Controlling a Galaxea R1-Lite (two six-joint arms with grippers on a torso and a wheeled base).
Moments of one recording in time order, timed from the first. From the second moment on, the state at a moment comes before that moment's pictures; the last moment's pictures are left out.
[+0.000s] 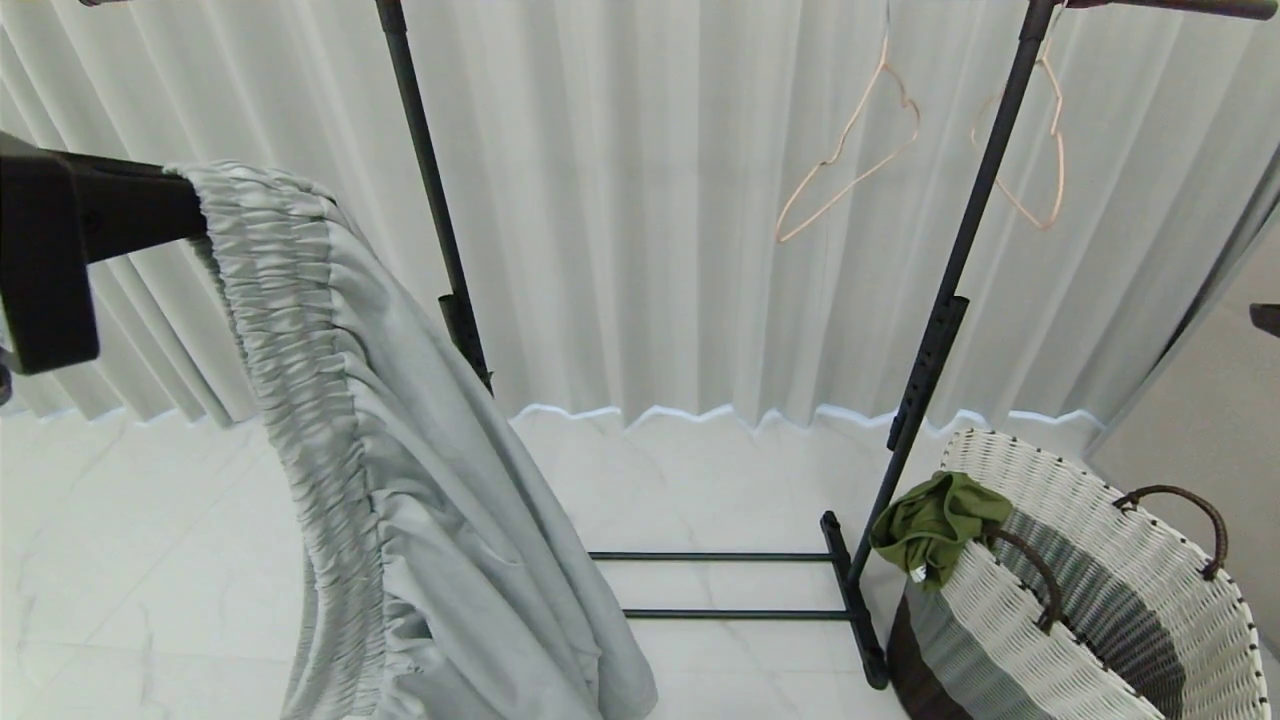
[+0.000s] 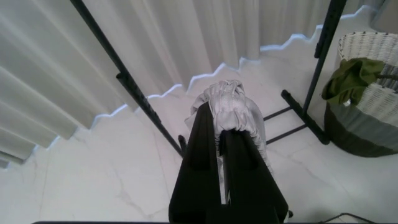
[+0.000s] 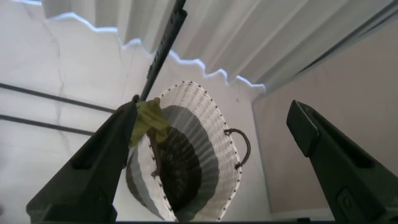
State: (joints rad) left arm -0.78 1.18 -1.38 0.44 0.44 0.19; right arm 0.25 1.11 -1.19 0.31 -0.28 -0.32
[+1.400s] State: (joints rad) left arm -0.78 1.19 -1.35 0.42 0.44 0.26; right arm 0.21 1.16 -1.15 0.22 -0.27 -0.27
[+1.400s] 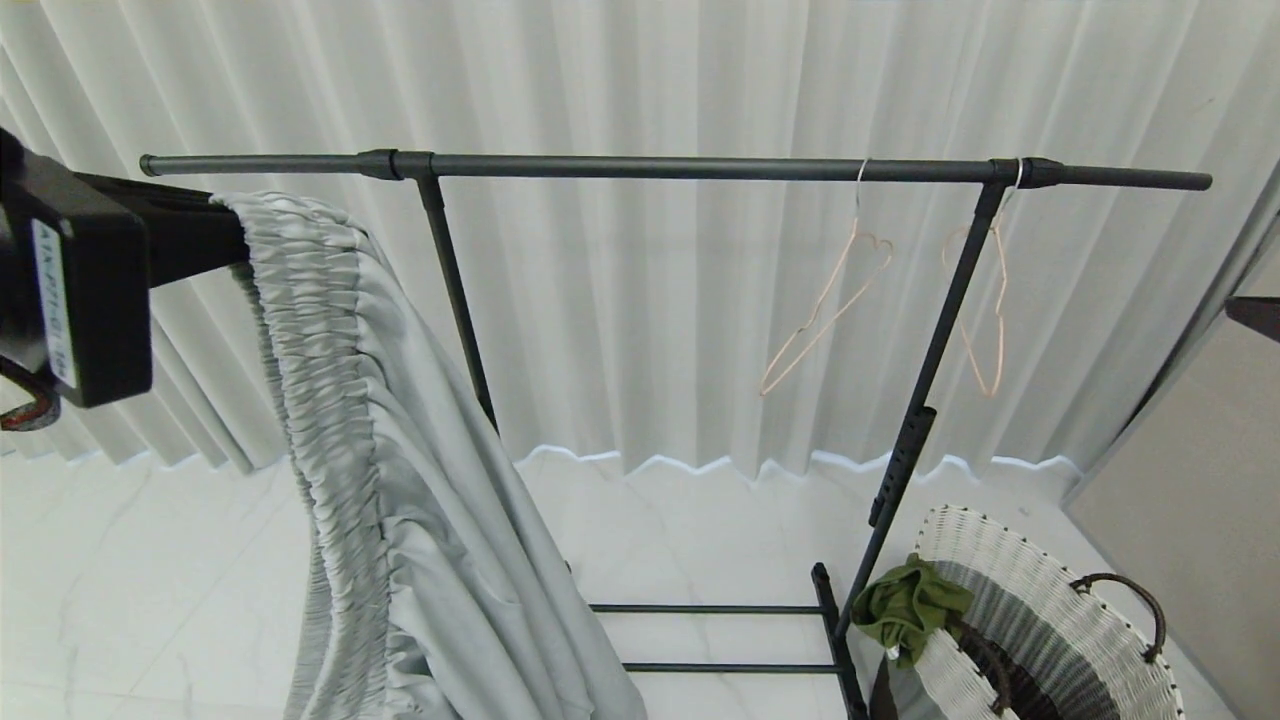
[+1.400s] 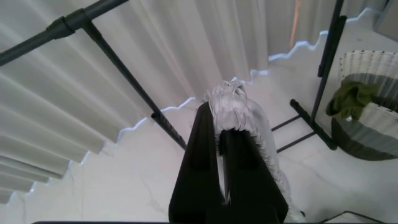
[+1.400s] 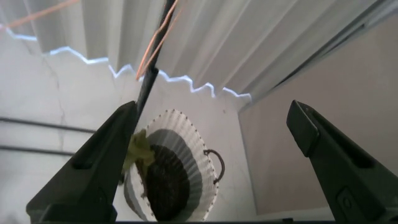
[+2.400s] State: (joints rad) left arm -0.78 1.20 -1.31 0.42 0.44 0.26; right arm 0.19 1.34 -1.11 0.22 -0.26 -0.04
